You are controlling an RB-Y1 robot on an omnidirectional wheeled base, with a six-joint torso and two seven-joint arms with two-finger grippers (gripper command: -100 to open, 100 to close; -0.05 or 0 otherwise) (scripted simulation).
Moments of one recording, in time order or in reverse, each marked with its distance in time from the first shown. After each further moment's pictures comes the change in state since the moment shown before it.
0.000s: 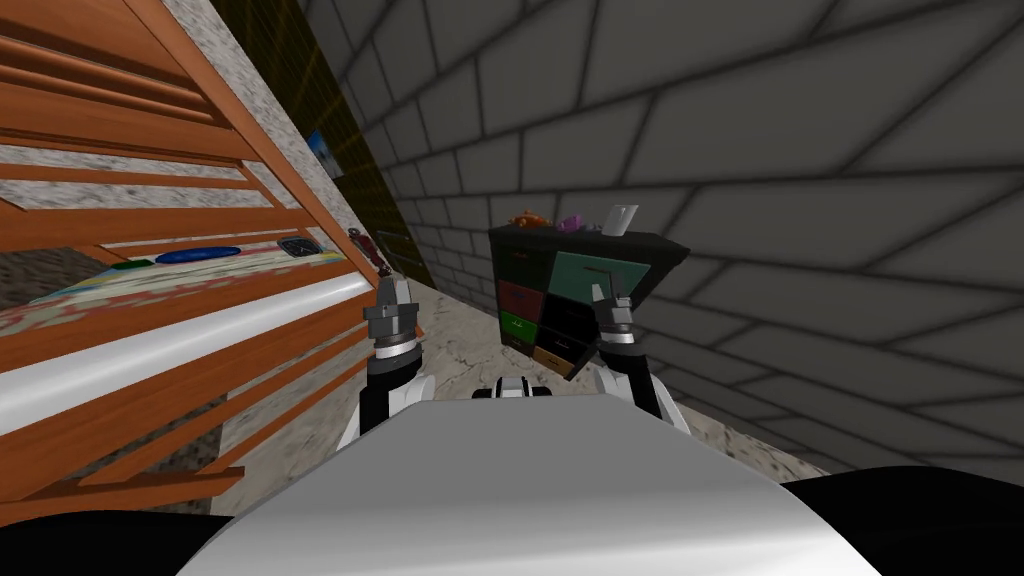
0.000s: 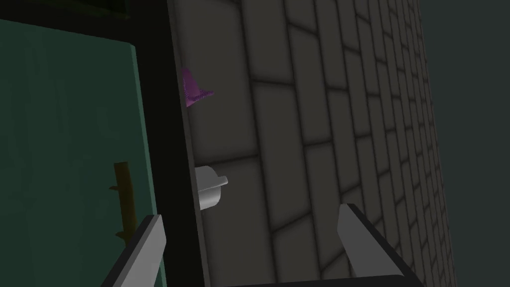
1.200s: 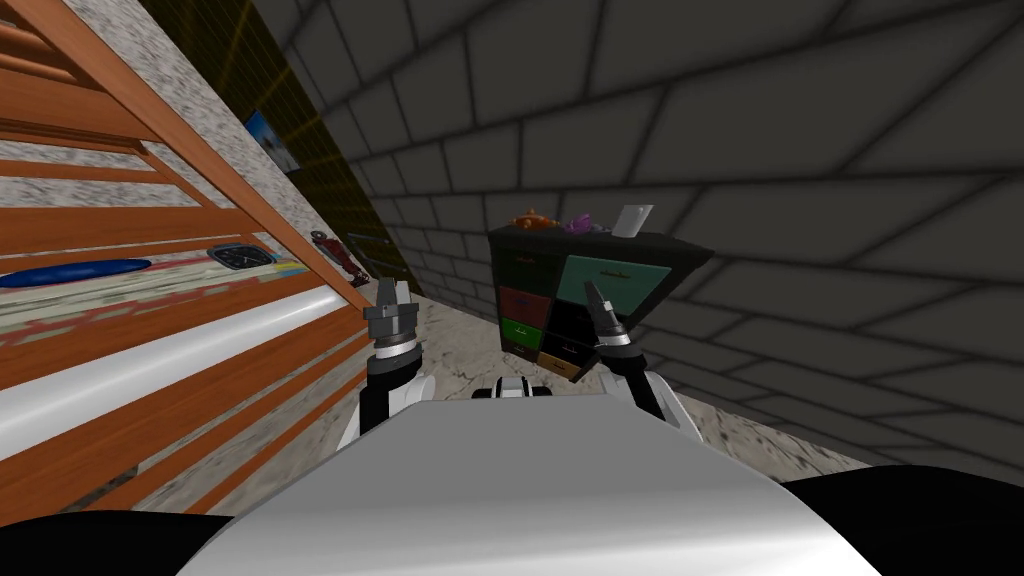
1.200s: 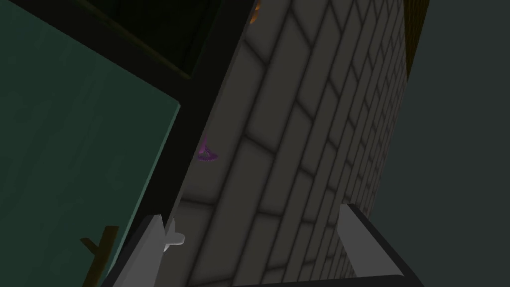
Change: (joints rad) left arm 0.000 0.000 0.000 0.000 0.000 0.000 0.000; right arm 0.016 -0.091 0.009 0.009 0.159 -0.002 0.288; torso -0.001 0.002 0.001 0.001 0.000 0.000
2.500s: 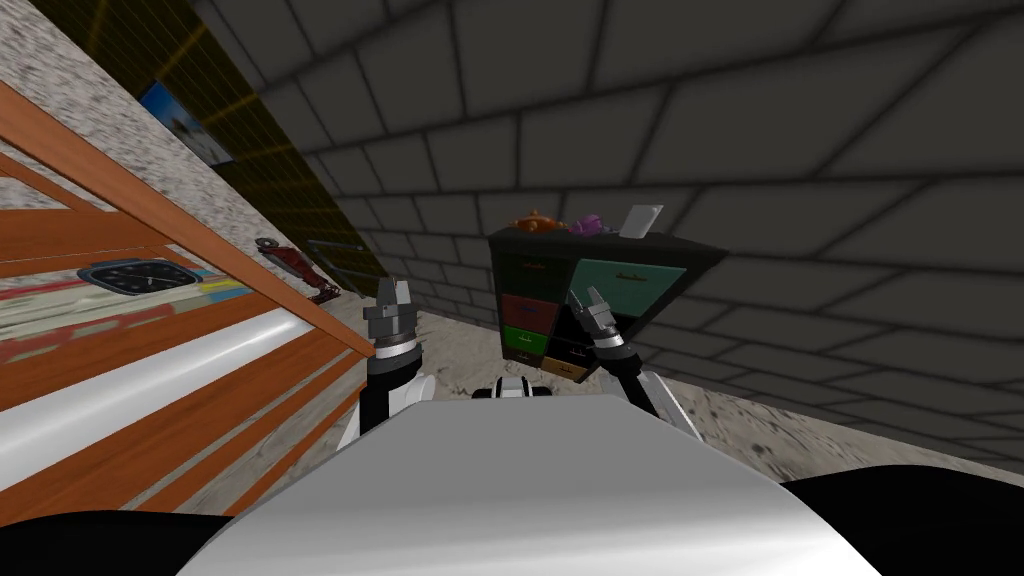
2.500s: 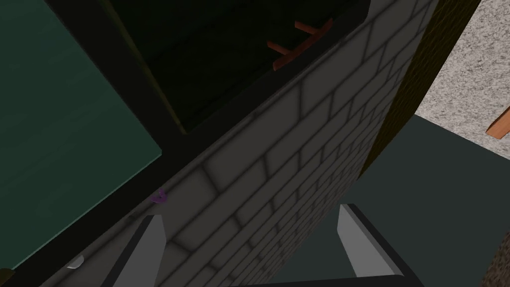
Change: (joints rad) left arm 0.000 0.000 0.000 0.000 0.000 0.000 0.000; right arm 0.003 -0.025 0.008 0.020 0.184 -0.009 0.329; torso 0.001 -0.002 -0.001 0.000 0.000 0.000
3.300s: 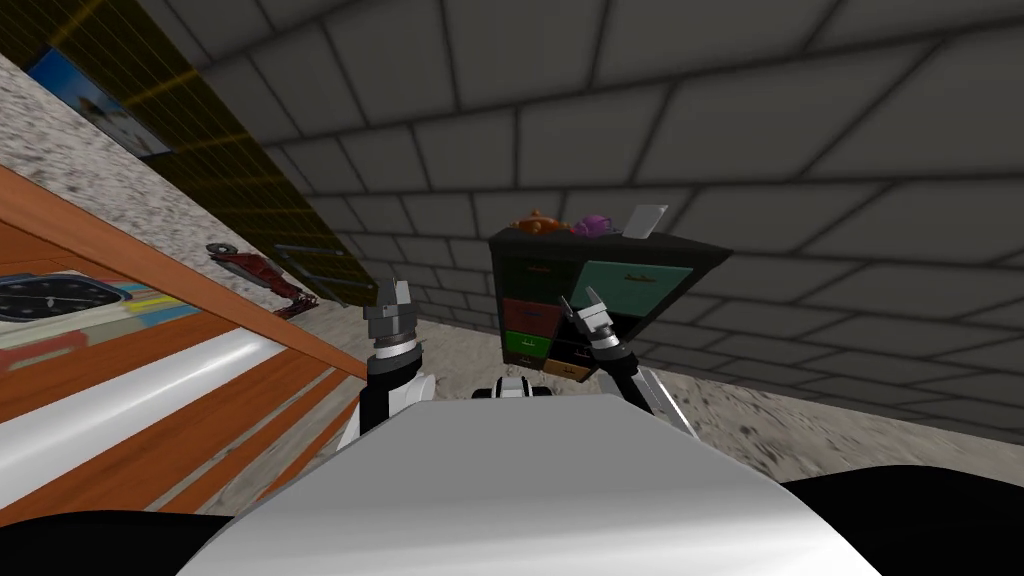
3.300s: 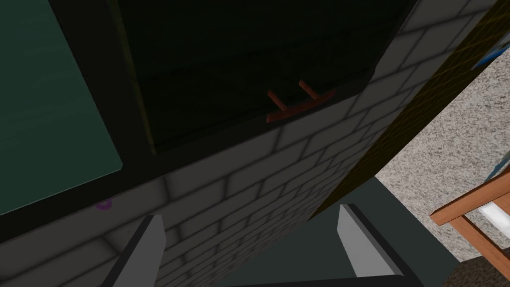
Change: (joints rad) left arm 0.000 0.000 0.000 0.000 0.000 0.000 0.000; right arm -0.006 -0.004 0.003 0.016 0.111 -0.015 0.214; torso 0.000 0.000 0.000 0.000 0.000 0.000
